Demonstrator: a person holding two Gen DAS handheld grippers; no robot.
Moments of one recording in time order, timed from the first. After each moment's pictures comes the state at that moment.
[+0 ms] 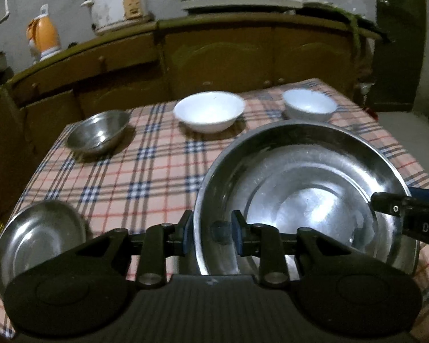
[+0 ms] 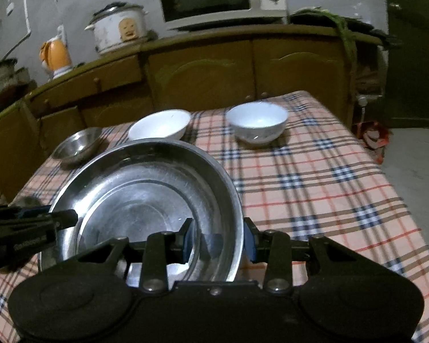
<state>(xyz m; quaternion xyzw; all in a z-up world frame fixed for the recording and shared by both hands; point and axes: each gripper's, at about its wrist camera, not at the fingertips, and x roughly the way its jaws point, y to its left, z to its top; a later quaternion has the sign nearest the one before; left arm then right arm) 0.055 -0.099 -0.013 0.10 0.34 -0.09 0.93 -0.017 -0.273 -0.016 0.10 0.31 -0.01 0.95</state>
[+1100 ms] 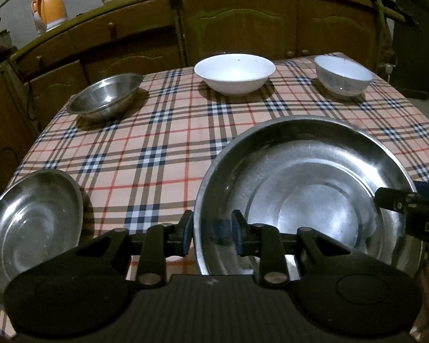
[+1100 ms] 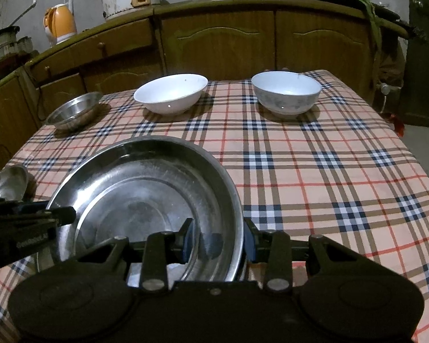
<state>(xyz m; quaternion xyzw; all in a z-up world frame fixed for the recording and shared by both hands) 0.084 -0.078 -0.057 0.10 0.37 -0.06 0.92 0.025 -0.242 -0.061 0.07 0.34 0.00 0.94</state>
